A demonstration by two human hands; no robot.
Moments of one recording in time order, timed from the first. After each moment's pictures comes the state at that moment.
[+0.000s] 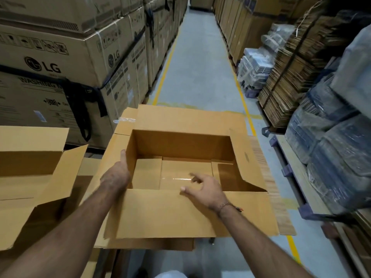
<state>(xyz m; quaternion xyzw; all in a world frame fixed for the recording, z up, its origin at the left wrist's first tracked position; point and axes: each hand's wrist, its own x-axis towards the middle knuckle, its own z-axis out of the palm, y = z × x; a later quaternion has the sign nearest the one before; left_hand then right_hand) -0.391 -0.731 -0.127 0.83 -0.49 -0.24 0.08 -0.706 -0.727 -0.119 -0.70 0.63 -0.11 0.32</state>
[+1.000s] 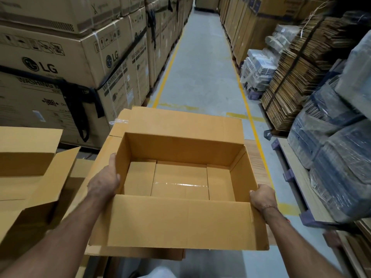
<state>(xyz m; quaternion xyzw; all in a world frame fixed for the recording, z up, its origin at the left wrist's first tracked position) -0.400 -0.734 -0.128 0.85 -0.47 -0.20 0.11 -0.900 -0.800 -0.156 -0.48 0.84 -0.09 0.23</state>
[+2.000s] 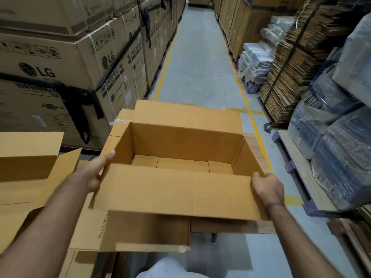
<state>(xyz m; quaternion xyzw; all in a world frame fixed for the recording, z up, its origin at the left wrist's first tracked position) -0.395 -0.721 -0.045 0.73 -0.18 -0.54 0.37 -0.871 -0.756 -0.084 -0.41 0.86 -0.20 0.24</state>
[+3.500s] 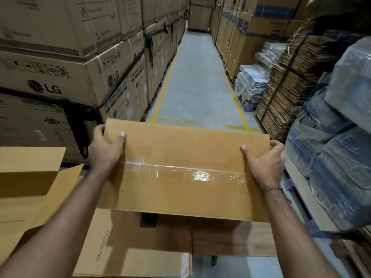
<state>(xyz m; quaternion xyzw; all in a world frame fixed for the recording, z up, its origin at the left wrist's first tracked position) -0.391 -0.781 -0.011 0.77 -0.39 -0.14 0.48 -0.828 -0.822 -0.010 -0.50 0.74 -0.43 0.09</state>
